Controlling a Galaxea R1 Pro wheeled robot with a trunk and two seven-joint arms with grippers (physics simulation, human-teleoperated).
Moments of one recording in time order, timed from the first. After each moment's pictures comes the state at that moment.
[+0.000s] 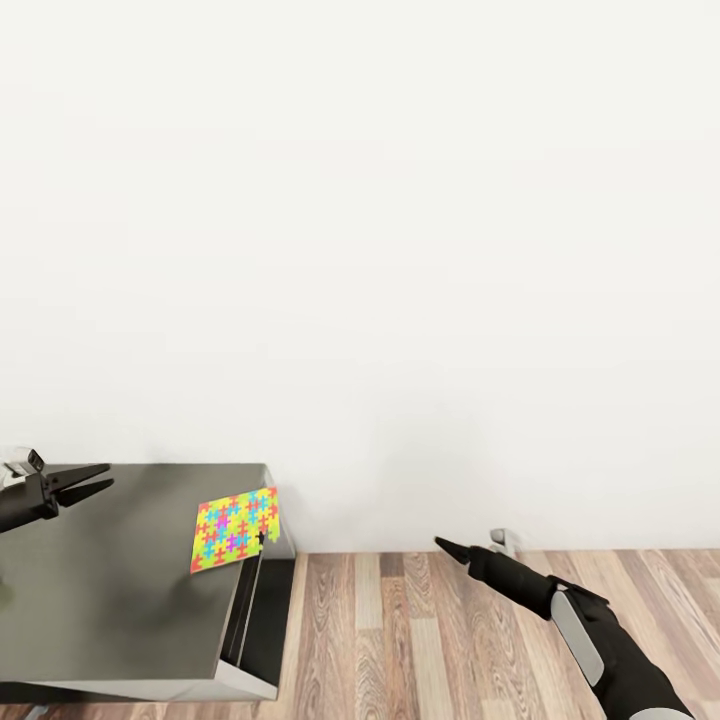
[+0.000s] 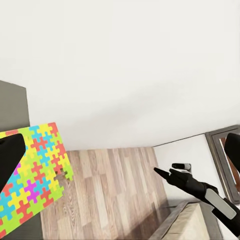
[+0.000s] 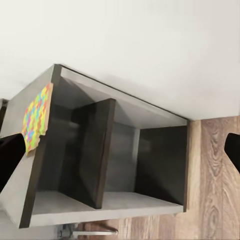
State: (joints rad) left arm -0.71 0.64 0.43 -0.66 0.09 0.79 -1.57; right arm -0.43 -0.14 -0.09 -0.84 -0.43 0.43 0.80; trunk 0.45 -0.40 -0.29
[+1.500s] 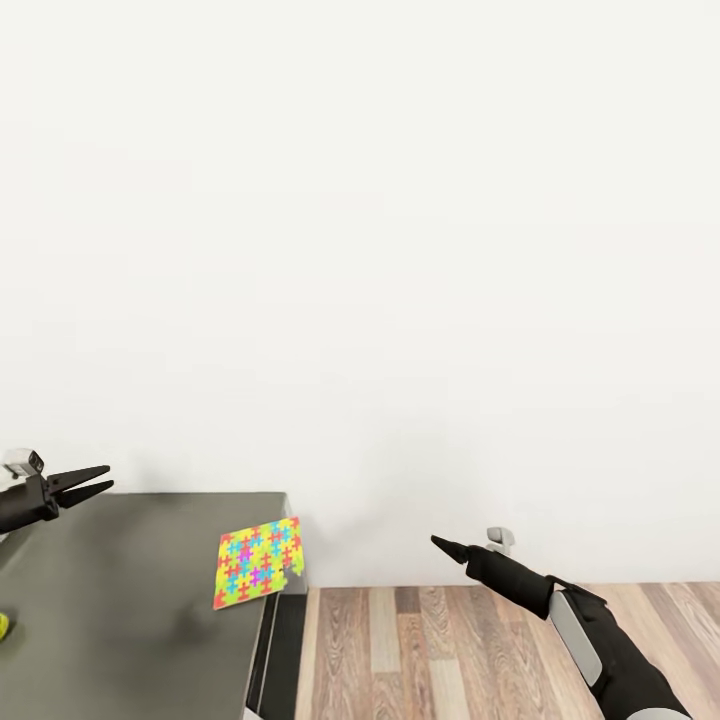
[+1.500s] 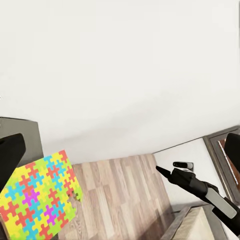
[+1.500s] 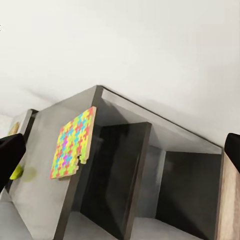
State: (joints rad) left arm -0.70 0.64 0.43 -0.66 0.09 0.79 -1.57; right arm -0.43 -0.14 -0.09 -0.84 -0.44 0.43 0.87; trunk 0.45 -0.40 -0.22
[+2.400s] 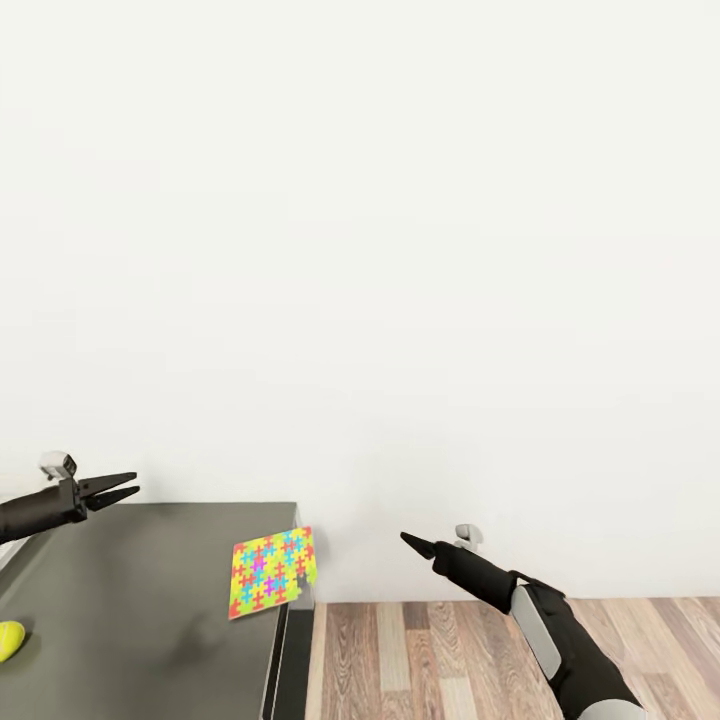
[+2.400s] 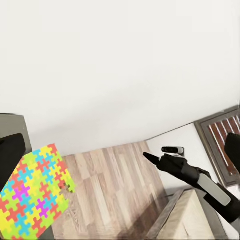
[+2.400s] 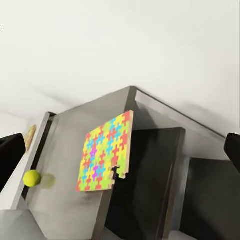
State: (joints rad) left arm -0.70 0.59 0.36 -0.67 0.09 0.80 -1.57; right arm -0.45 -0.03 -0.08 -0.84 -0.42 0.44 0.80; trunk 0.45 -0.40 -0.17
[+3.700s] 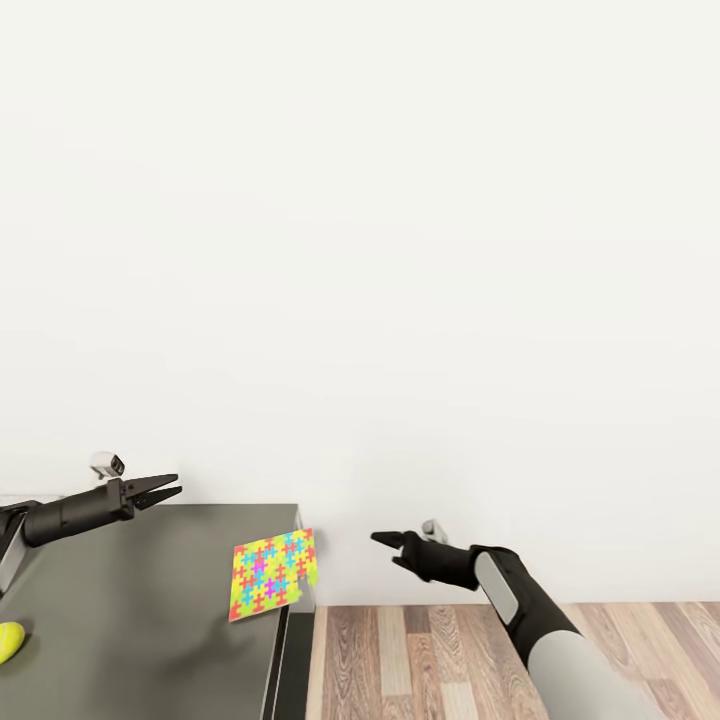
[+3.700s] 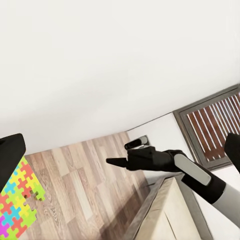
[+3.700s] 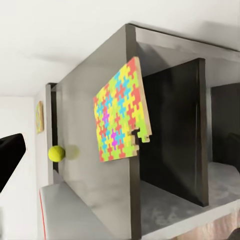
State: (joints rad) left arm -0.70 0.47 0.32 -0.71 0.09 0.81 -1.57; right arm -0.63 0.04 -0.04 -0.59 -0.48 0.73 0.64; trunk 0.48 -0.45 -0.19
